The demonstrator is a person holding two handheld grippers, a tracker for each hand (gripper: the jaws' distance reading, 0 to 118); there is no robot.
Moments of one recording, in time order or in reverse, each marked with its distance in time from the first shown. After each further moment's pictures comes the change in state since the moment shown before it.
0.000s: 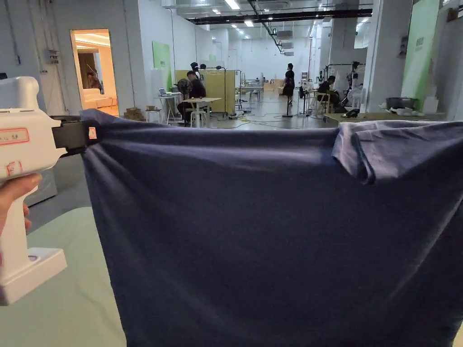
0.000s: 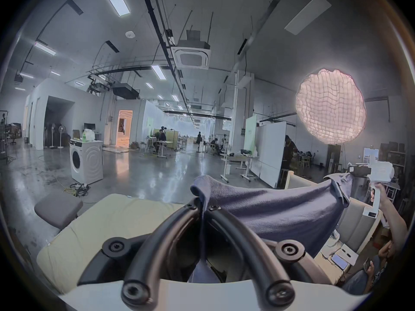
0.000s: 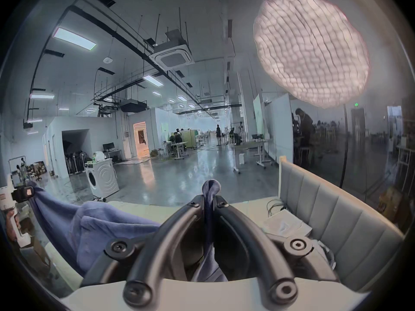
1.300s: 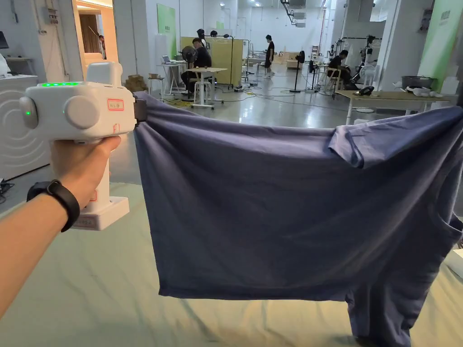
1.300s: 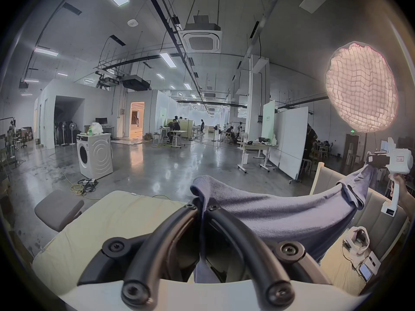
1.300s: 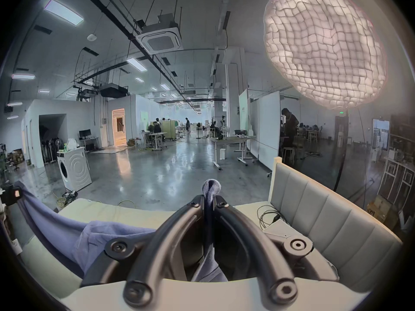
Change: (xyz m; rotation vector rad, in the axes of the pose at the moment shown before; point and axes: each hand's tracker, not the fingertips) left arm -0.024 -0.040 -0.236 -0.093 0.120 -0.017; right arm -0.025 -0.025 -0.223 -0.067 -0.157 0.060
